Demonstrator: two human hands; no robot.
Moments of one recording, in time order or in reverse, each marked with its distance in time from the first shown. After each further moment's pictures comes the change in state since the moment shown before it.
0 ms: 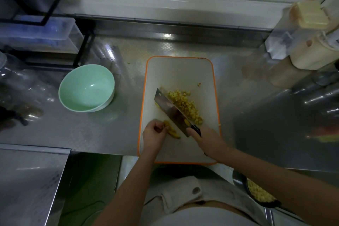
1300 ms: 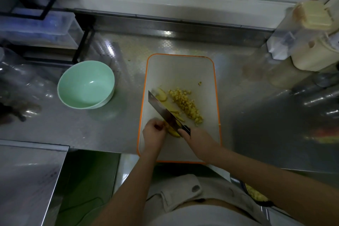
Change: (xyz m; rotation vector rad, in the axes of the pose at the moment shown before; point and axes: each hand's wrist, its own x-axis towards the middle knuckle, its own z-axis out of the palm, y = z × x) left_hand -0.001 0.005 0.004 0.015 0.088 0.010; right_hand 0.005 -0.018 0.017 -0.171 -0.060 0.026
